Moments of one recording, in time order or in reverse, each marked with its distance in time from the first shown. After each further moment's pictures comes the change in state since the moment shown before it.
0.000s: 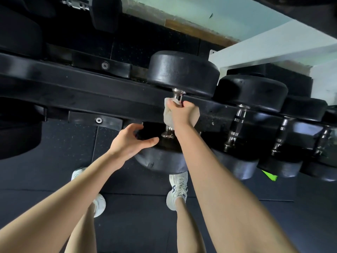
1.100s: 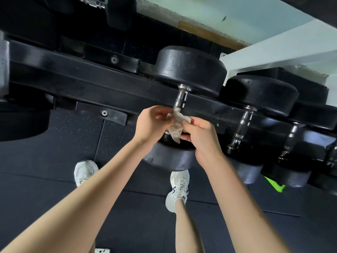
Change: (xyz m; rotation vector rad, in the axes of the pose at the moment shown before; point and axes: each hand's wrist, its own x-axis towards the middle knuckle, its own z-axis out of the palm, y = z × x) left_hand -0.032 0.086 0.027 -0.296 0.209 0.151; right_hand -0.043 0.030 -0.068 0.329 -0.443 -0.059
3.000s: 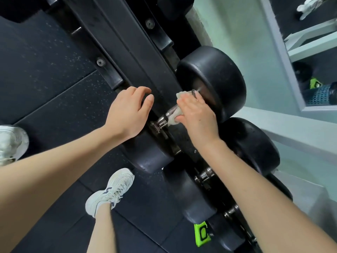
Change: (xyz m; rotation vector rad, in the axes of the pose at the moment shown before) left_hand 0.003 -0.069 0.018 0.257 0.438 0.118; right_hand 0.108 -0.013 -0.018 -1.774 -0.383 -1.357
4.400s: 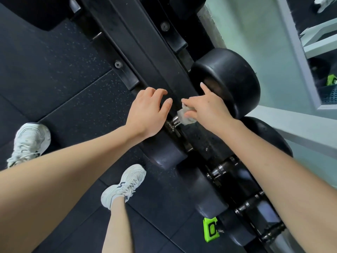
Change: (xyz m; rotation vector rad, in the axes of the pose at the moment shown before) left_hand -0.002 0.004 -0.004 0.028 -0.022 -0.022; right_hand 0.034 -0.001 -0.039 0.020 -0.461 0.001
